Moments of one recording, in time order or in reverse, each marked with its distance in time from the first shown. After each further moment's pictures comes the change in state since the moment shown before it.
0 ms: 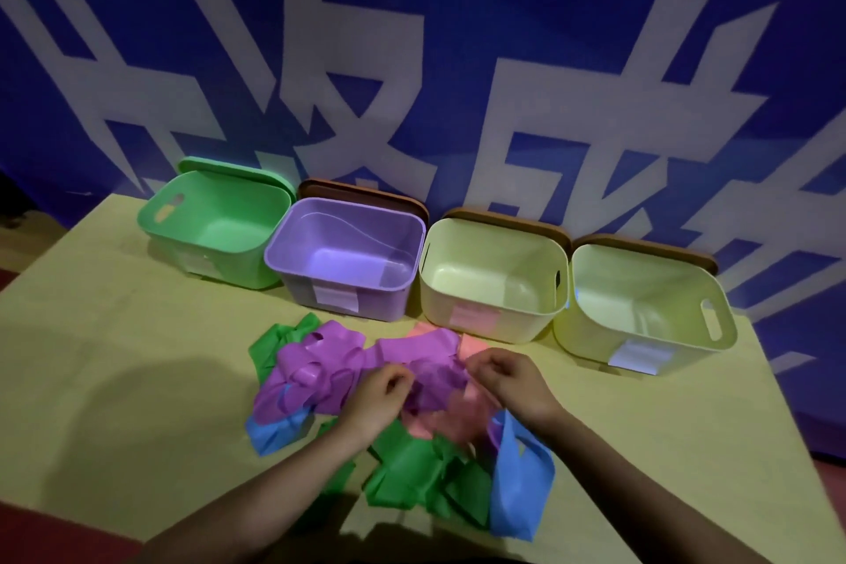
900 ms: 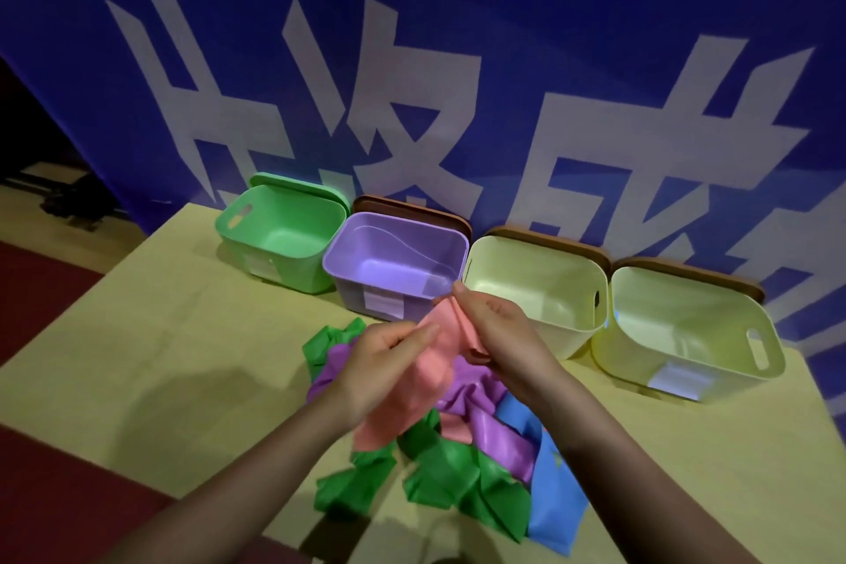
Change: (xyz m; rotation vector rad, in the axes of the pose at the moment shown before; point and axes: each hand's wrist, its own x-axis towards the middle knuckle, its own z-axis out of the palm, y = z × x) left_hand -0.089 0.106 -0.105 -0.494 0.075 0.255; right_hand -0.028 -0.139 0.052 0.365 -0.110 -0.056
